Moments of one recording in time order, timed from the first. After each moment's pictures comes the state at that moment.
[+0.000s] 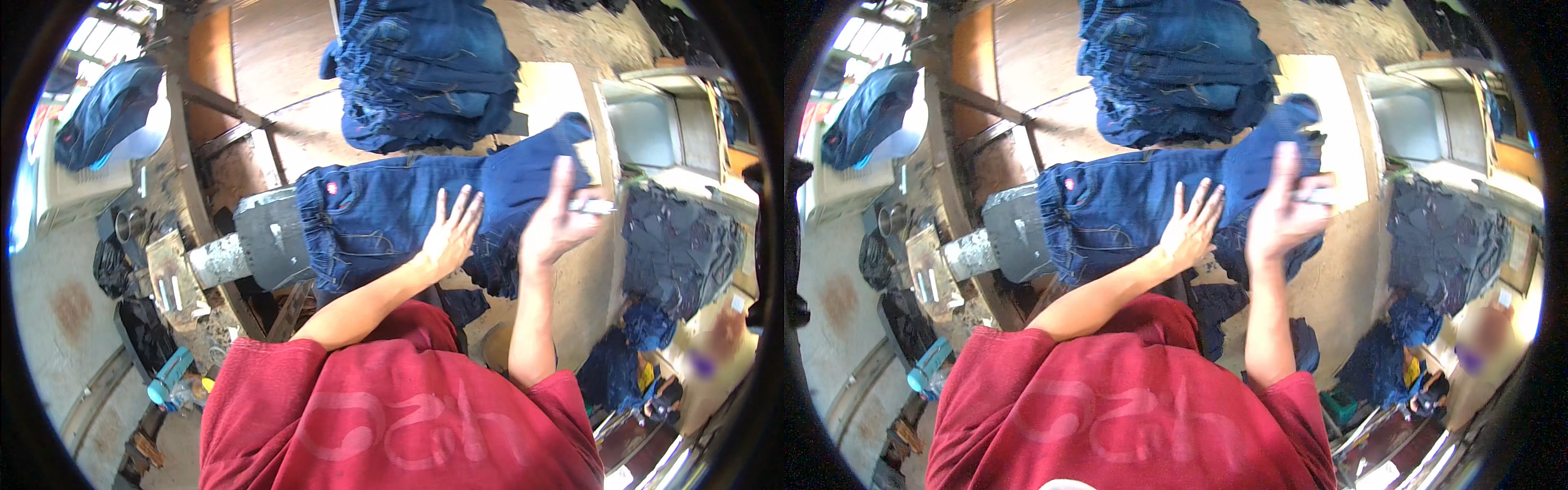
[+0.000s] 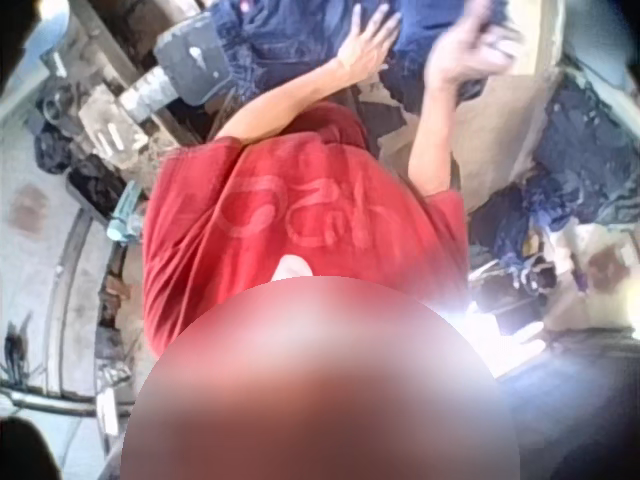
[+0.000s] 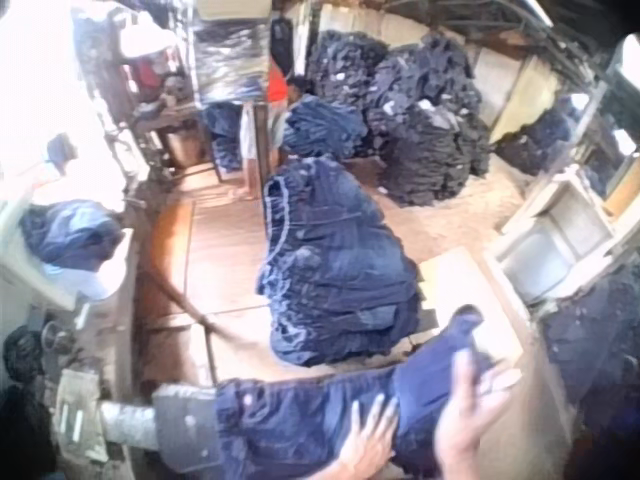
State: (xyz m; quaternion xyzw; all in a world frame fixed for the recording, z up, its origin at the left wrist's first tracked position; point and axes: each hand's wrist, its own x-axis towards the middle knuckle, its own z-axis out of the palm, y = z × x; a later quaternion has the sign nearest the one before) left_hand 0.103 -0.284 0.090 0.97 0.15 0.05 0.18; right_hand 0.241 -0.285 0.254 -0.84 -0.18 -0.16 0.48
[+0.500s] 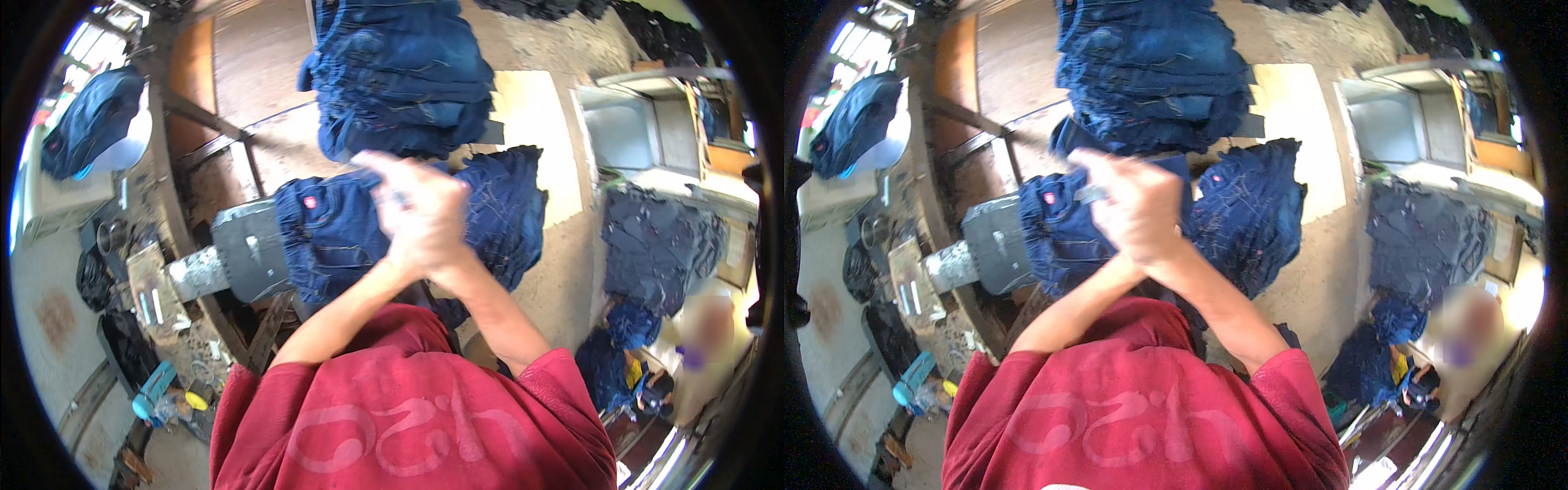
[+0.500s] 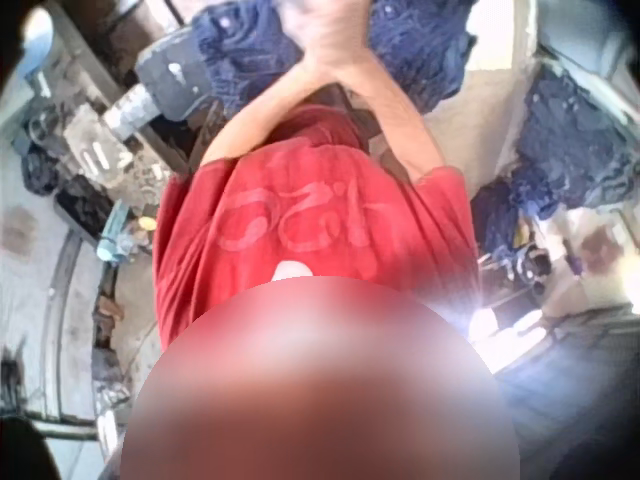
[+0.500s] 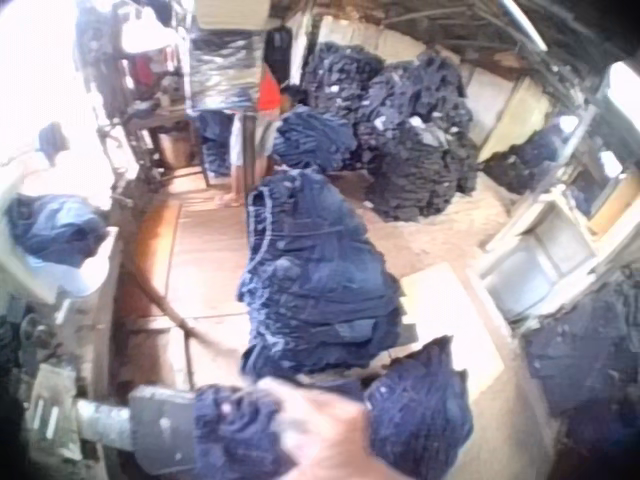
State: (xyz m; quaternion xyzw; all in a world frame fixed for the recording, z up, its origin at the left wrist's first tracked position) left_hand 0.099 -0.251 0.106 0.87 0.18 0.03 0.46; right_hand 0.170 -0.227 0.245 -0.69 -0.59 0.09 0.41
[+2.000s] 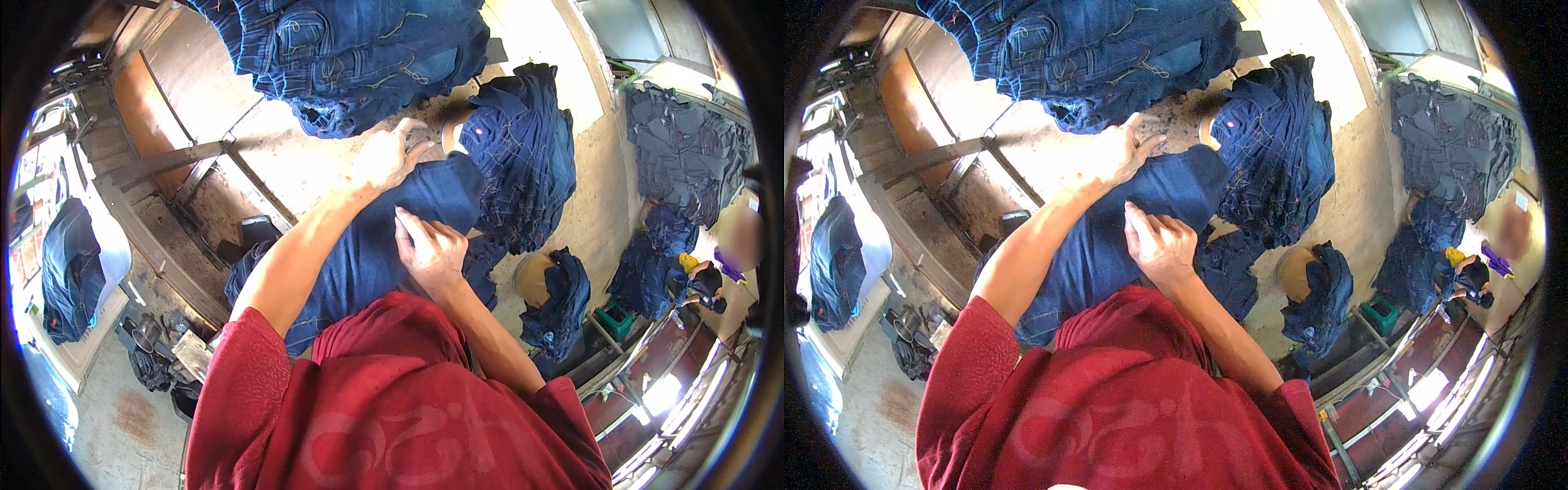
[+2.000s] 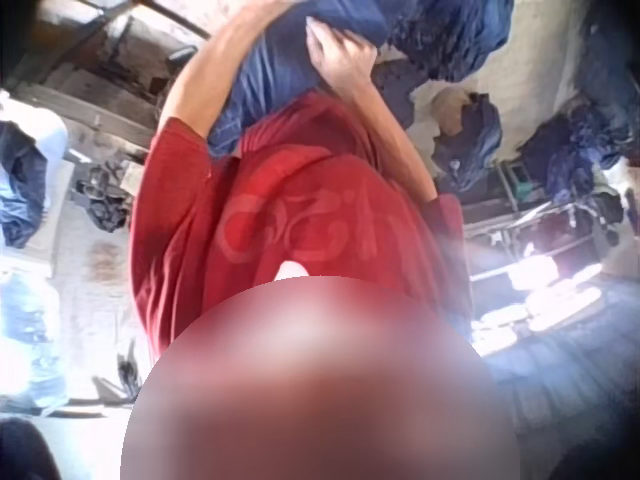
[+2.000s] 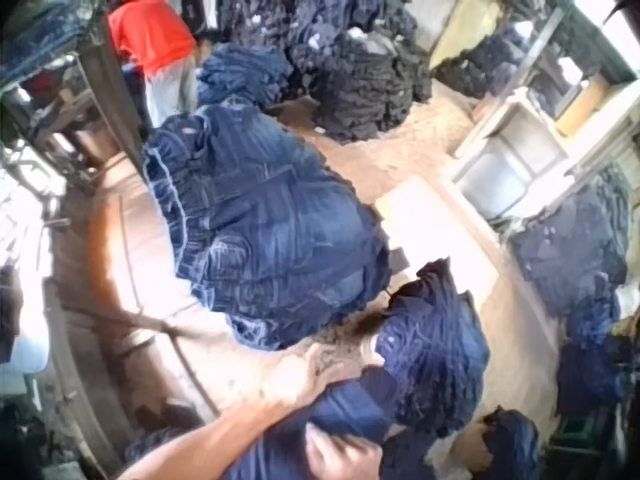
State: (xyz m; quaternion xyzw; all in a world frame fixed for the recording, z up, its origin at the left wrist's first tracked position) left_hand 0.165 -0.071 0.026 0.88 0.18 0.04 0.43; right_hand 0.144 -0.251 0.118 -0.86 -0.43 0.03 0.26
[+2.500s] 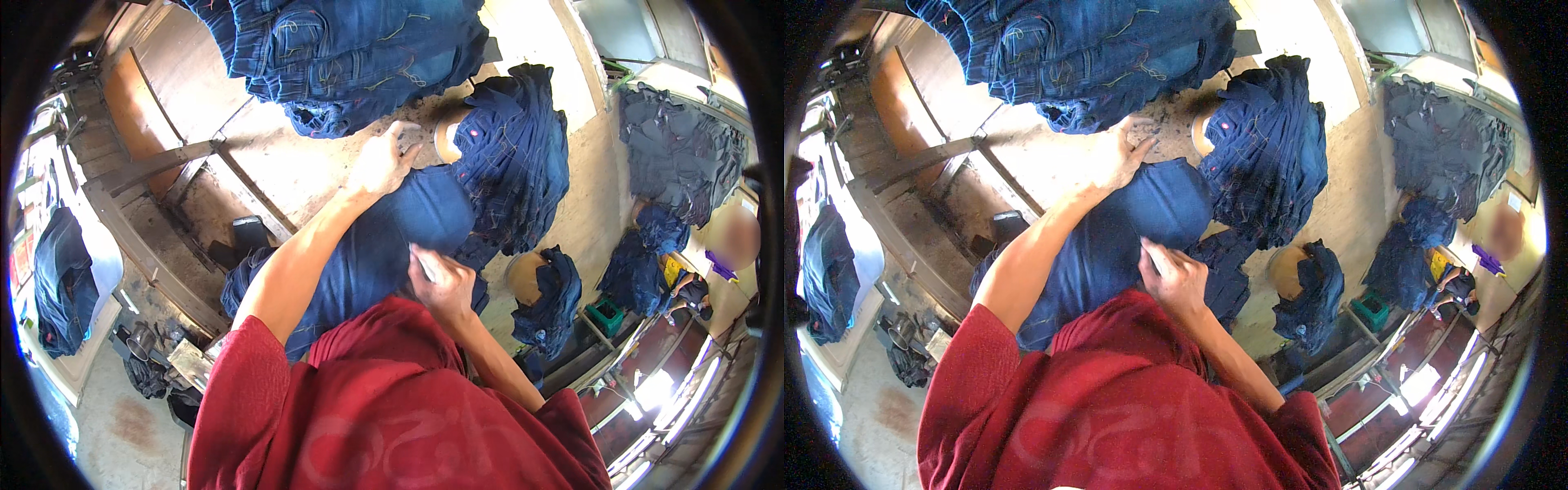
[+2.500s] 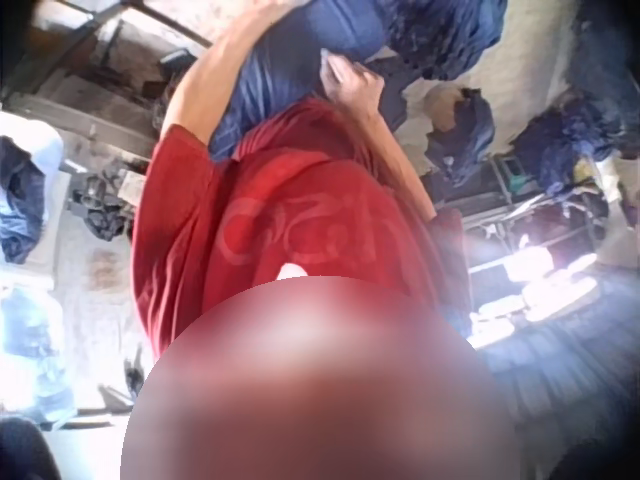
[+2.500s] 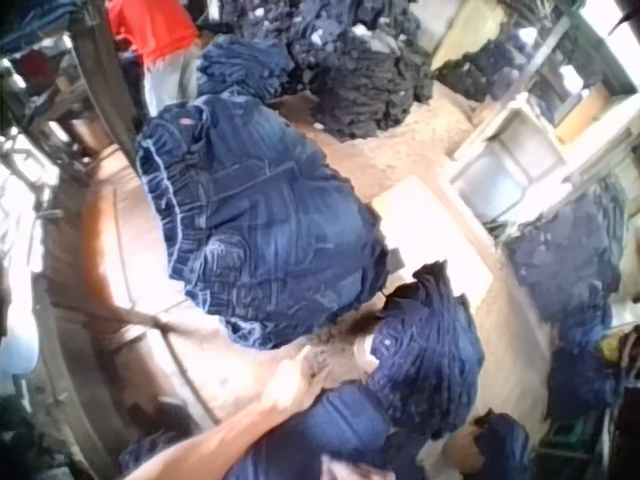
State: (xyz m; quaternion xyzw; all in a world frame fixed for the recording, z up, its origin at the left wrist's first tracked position) left_hand 0.169 -0.069 0.032 0.79 0.26 -0.02 0.56; right_hand 0.129 -0.283 0.139 -0.88 -0.37 0.11 0.29
